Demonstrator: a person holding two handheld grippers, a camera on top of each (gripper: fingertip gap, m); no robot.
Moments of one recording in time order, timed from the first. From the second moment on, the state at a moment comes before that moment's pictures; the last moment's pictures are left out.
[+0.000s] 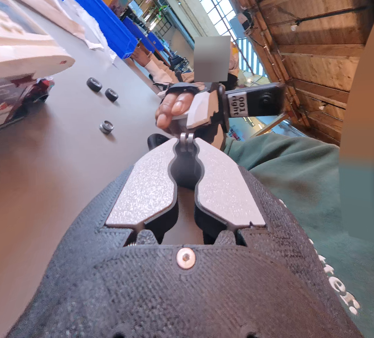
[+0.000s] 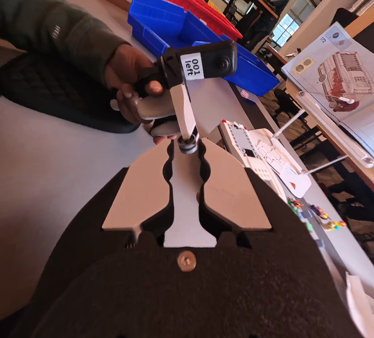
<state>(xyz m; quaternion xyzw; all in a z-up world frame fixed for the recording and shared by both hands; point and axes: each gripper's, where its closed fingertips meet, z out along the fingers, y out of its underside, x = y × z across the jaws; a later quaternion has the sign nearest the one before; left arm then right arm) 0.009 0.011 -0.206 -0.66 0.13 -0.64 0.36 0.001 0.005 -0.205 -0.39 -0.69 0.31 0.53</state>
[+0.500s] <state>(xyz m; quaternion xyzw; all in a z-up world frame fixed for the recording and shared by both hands) -0.030 0.020 -0.273 -0.80 0.36 -0.28 0.40 -0.015 0.009 -0.278 -0.51 -0.74 0.30 0.33</state>
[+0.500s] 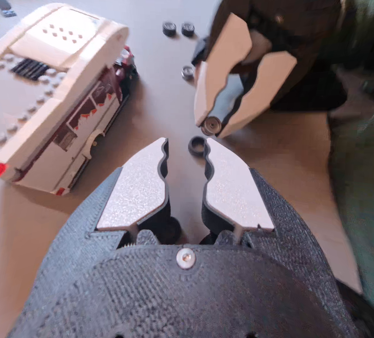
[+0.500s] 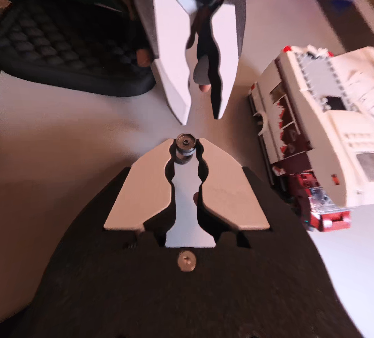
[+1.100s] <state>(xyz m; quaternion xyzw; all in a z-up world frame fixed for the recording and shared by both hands) -0.016 0.015 -0.311 -0.74 0.57 -0.19 0.30 -0.018 0.011 -0.303 -0.53 -0.77 0.28 0.24</state>
